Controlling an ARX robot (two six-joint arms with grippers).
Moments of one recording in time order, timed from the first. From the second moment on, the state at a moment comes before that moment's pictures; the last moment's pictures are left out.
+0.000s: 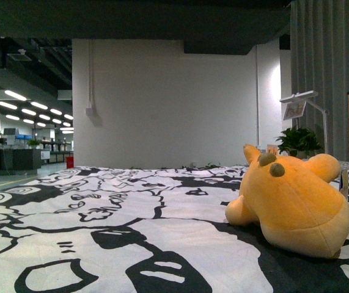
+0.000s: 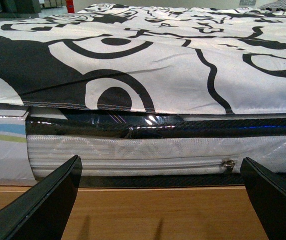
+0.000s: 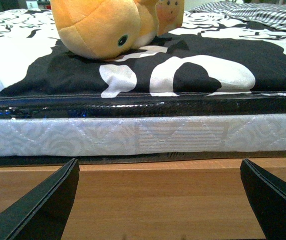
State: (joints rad) left arm 0.00 0.00 0.01 -0.01 0.00 0.00; right arm 0.00 0.00 0.01 0.00 0.00 0.00
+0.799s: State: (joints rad) left arm 0.00 0.00 0.01 -0.01 0.00 0.00; right arm 0.11 0.25 0.01 0.40 0.32 0.05
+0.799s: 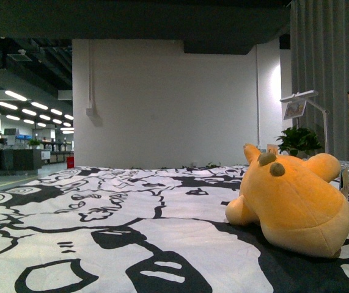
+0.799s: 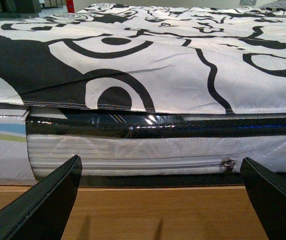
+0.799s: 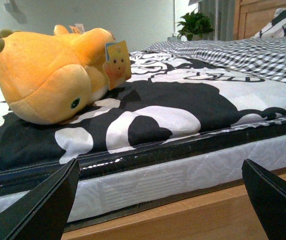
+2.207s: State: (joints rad) left arm 0.00 0.00 0.01 -0.01 0.00 0.00; right arm 0.19 1.26 0.47 1.06 0.33 0.01
